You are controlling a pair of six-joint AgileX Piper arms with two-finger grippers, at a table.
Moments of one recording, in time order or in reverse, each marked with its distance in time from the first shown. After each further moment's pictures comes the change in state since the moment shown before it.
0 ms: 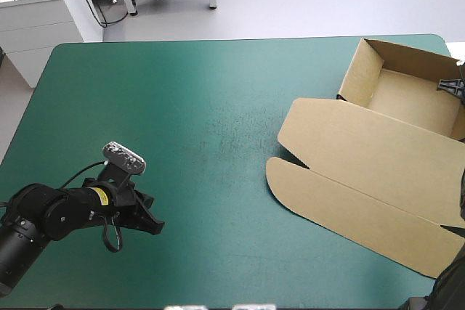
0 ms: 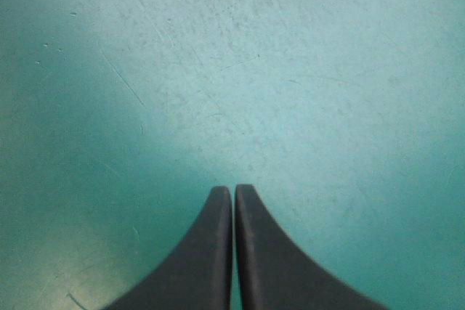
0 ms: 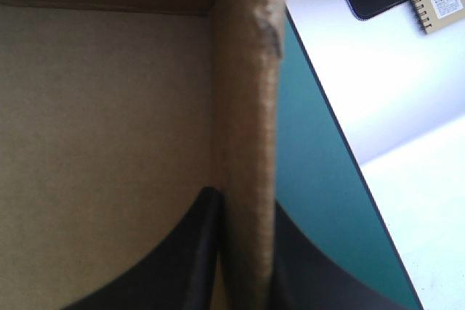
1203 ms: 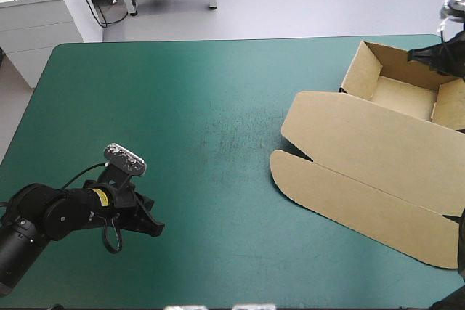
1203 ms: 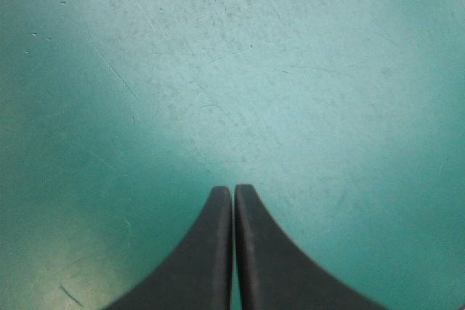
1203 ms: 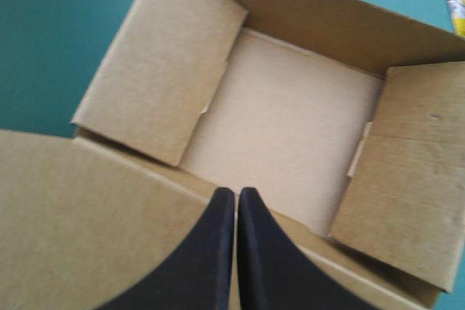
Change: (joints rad) left arm 0.000 0.000 0.000 -0.011 0.019 0.000; right arm 0.157 -0.364 -0.034 0.299 0.242 -0.220
